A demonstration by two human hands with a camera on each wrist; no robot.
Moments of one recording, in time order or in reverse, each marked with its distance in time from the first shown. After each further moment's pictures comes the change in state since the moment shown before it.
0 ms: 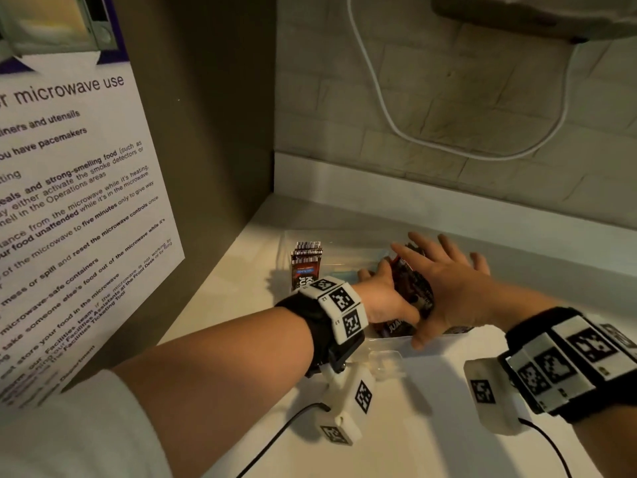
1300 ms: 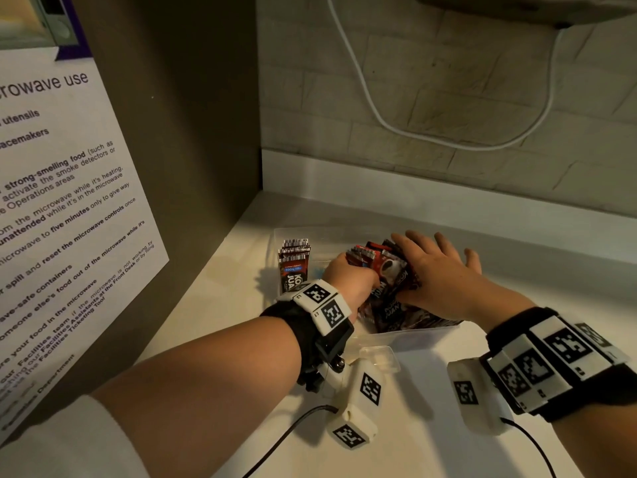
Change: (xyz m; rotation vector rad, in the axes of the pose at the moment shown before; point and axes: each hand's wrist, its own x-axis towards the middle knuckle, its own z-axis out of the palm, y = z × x) left_hand 0.016 -0.010 0.003 -0.686 0.326 -0.030; right_hand 0.006 -0.001 0.013 0.129 0.214 0.077
